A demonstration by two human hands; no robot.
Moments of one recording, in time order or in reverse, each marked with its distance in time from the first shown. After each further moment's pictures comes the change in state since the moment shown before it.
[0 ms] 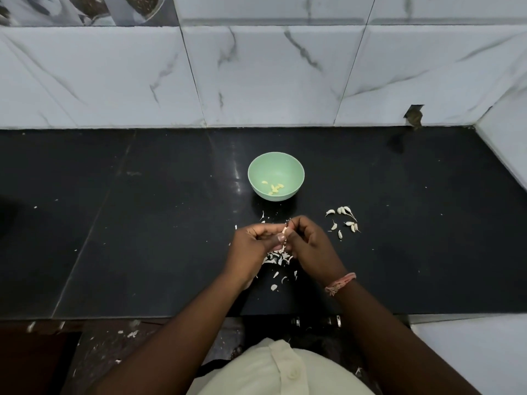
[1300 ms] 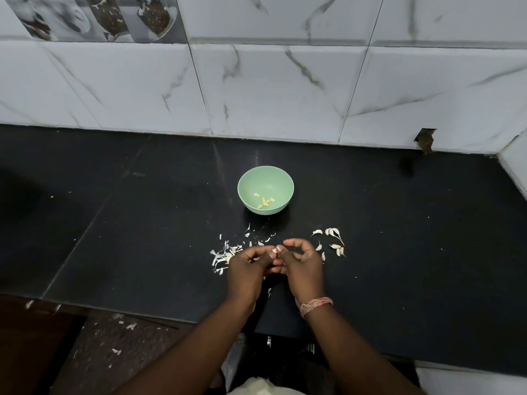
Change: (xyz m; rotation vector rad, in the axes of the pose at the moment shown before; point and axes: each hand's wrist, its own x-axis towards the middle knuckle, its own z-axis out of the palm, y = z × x) left_hand 0.004 -0.046 0.066 -0.065 0.383 -0.066; right_hand 0.013 0.039 -0.025 0.438 0.237 0.287
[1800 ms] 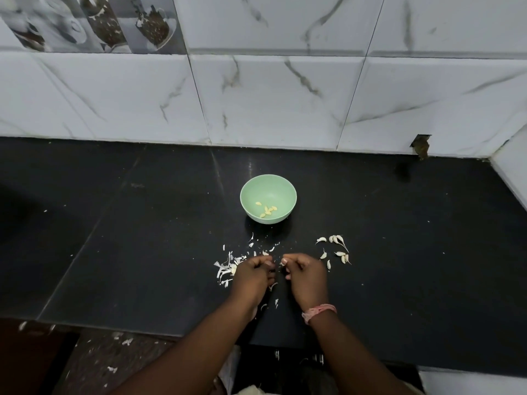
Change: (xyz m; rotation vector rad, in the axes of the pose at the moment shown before) left_hand 0.028 -0.001 -0.010 0.114 -0.017 -0.217; right_hand 0.015 0.017 -0.002 -0.514 0.052 -0.196
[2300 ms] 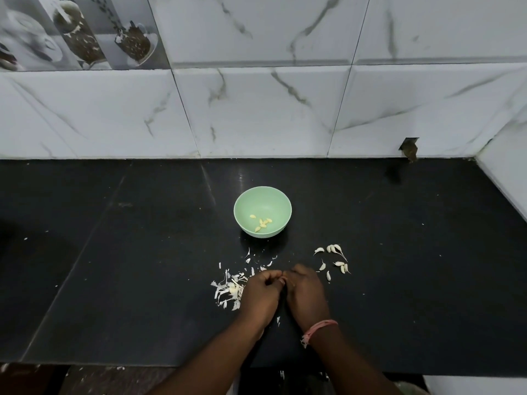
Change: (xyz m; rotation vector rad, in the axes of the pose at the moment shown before) left_hand 0.008 -0.005 0.009 0.264 -0.109 0.108; right_hand 0.010 0.015 0.003 -0.627 0.071 -0.482
